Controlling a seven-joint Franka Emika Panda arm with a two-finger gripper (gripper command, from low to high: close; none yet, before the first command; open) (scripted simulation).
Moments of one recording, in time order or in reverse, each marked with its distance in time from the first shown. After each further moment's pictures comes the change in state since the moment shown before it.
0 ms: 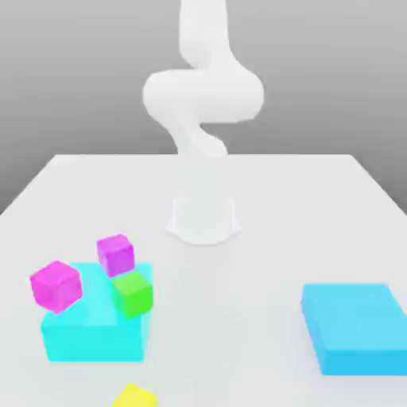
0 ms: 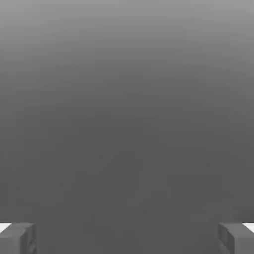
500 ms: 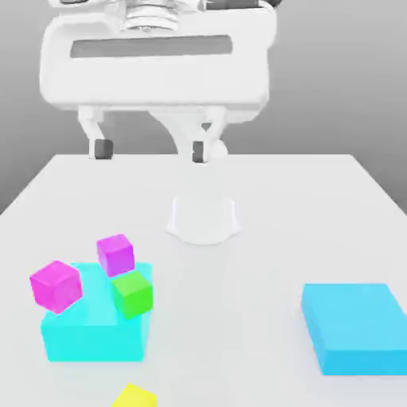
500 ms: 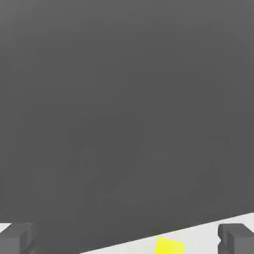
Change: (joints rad) arm -0.078 0.550 -0.009 -0.002 -0.014 0.172 0.138
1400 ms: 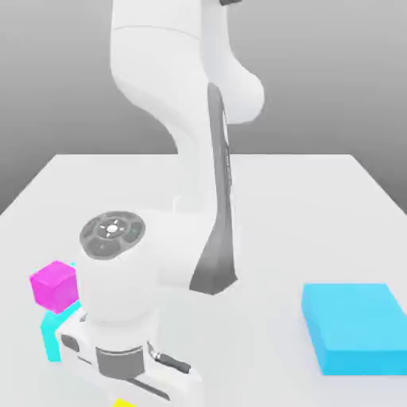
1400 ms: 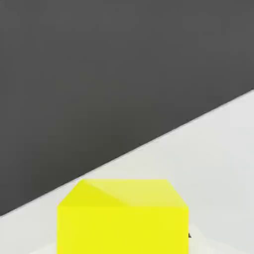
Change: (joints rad) arm -0.057 0.647 -0.019 0.027 0.049 0.265 0.085
